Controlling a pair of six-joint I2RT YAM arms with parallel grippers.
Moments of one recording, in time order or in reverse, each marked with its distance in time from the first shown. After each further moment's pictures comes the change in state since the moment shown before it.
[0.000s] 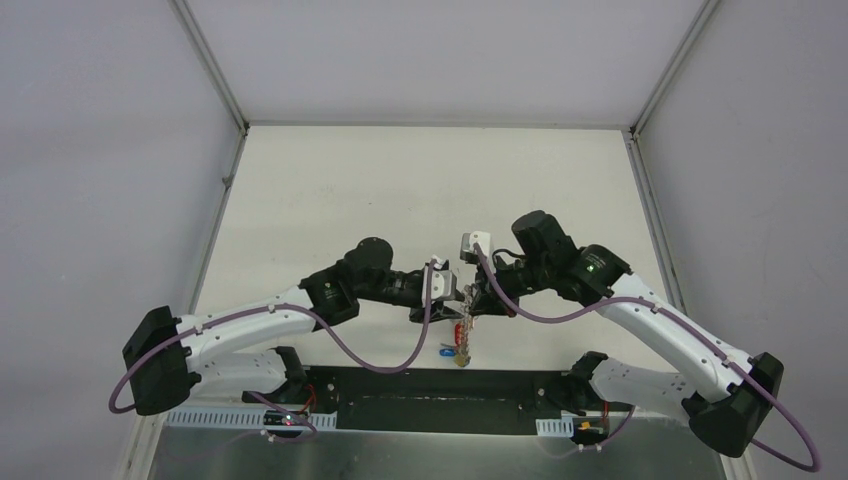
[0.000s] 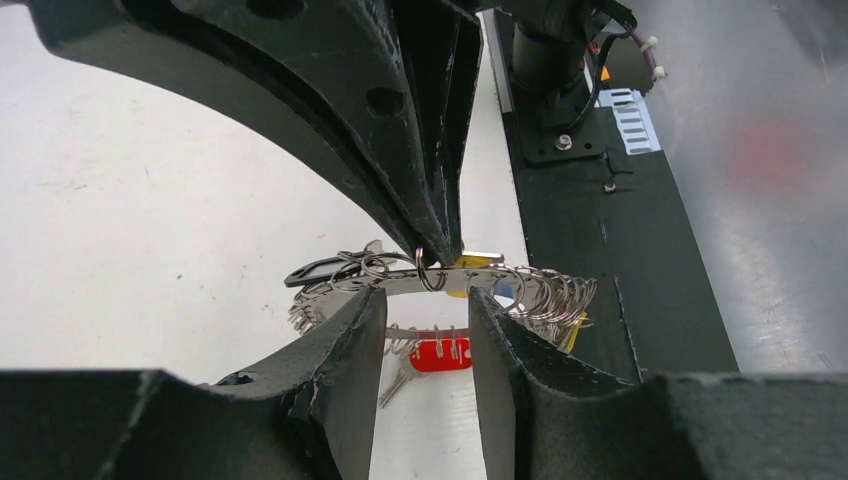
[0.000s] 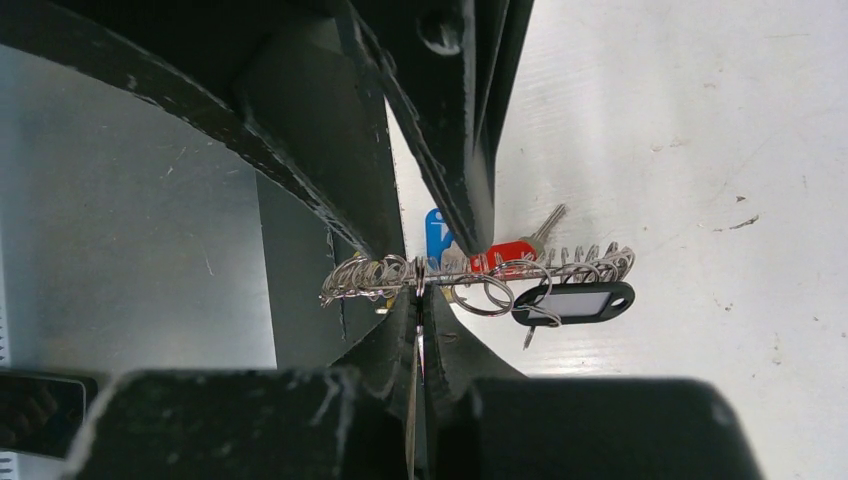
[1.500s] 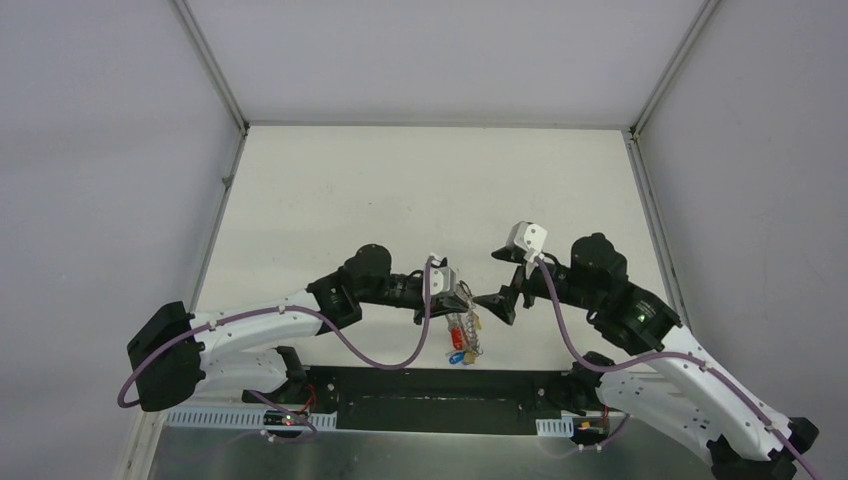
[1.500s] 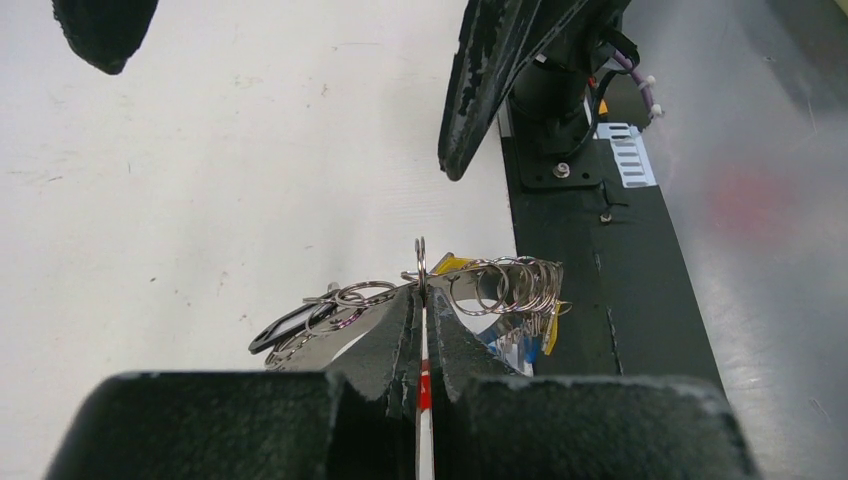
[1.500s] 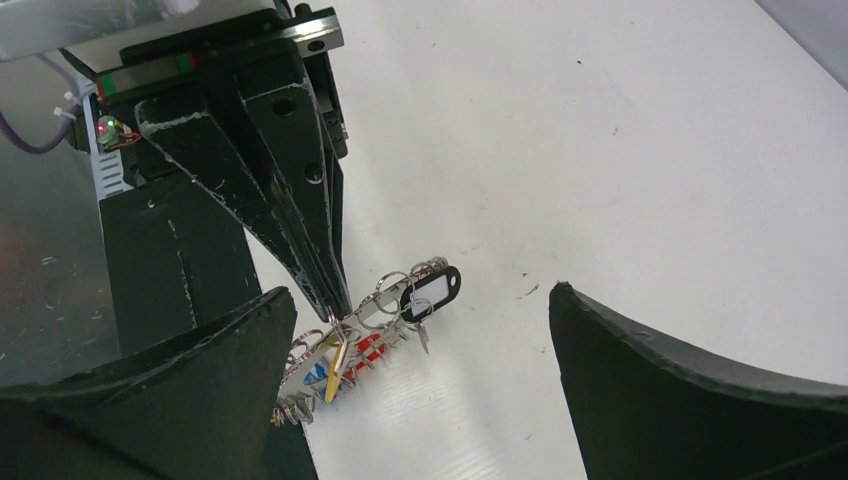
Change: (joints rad) left arm 0.000 0.045 -0.082 0.191 -0.004 -0.122; right arm 0.000 -0.359 -0.171 0.336 0.275 0.128
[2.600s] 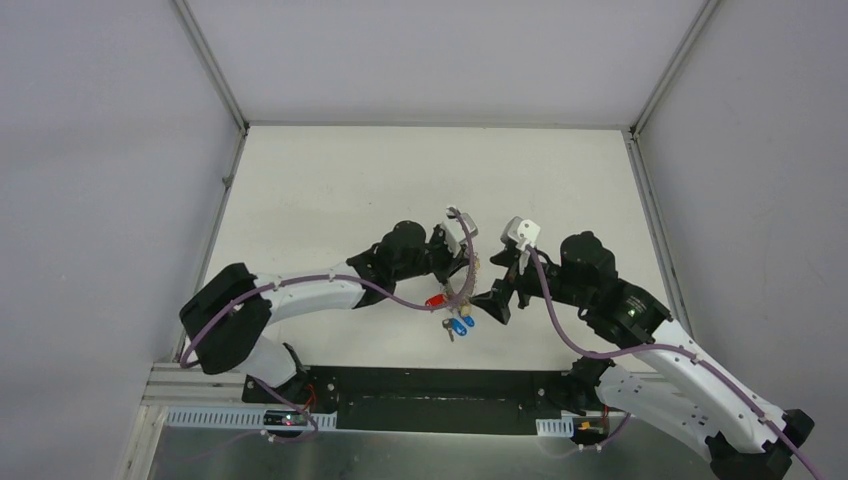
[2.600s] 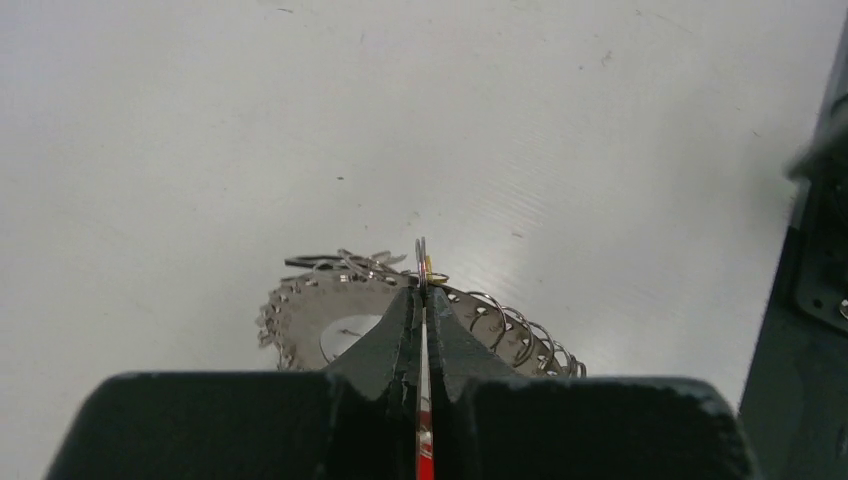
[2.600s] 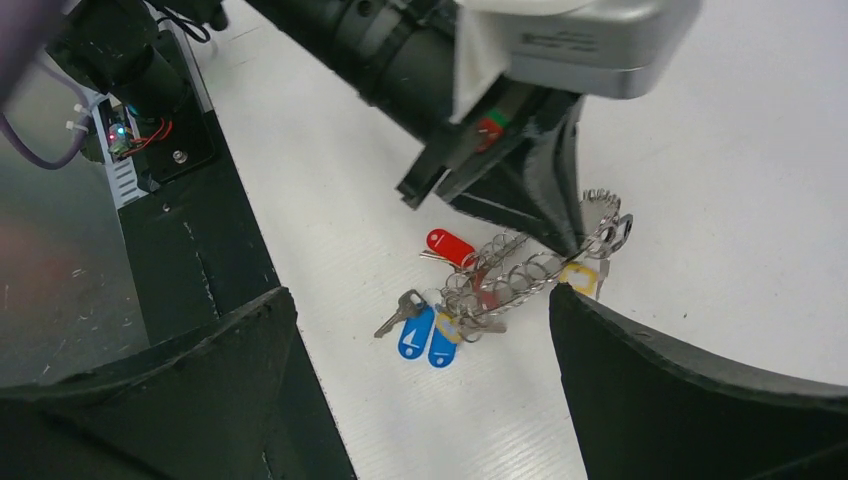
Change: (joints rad) left arm 0.076 0.298 0.136 0.052 -0.429 -0.123; right arm 0.000 0.039 -0.017 0.010 0.030 0.106
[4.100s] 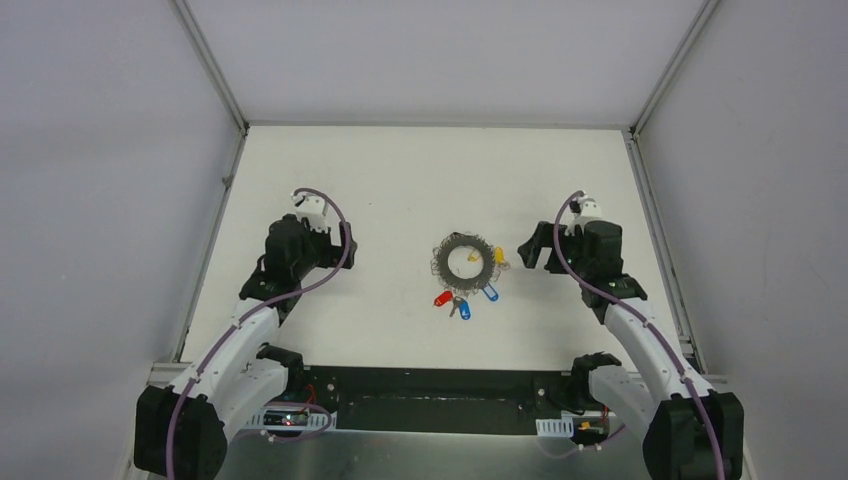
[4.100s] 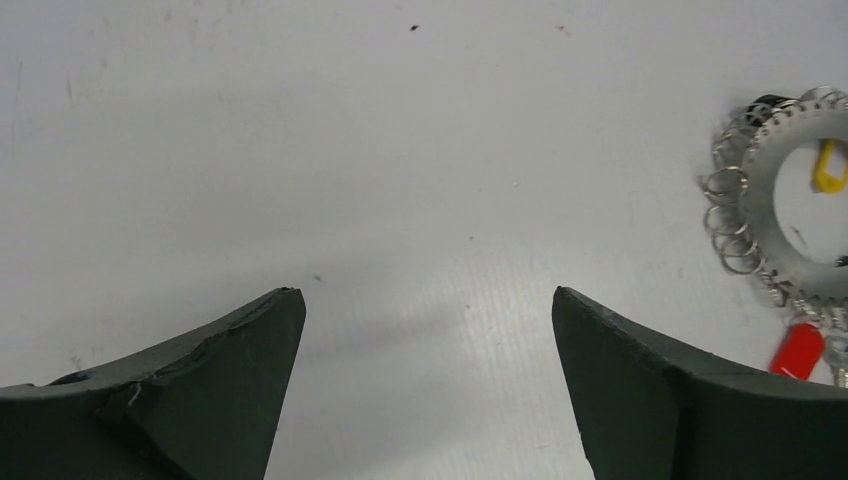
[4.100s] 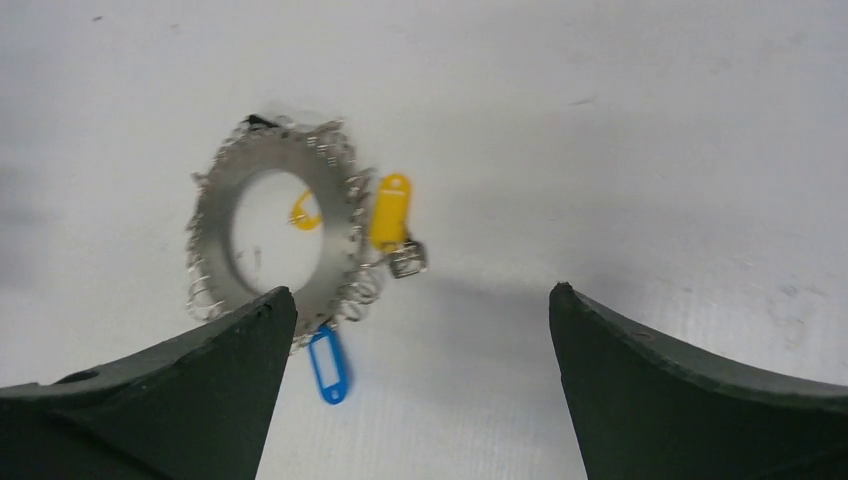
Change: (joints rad) left arm 0.712 -0.573 -0.271 -0.419 -0.064 -0.109; right arm -0.625 0.210 -0.266 0.293 0.076 0.334
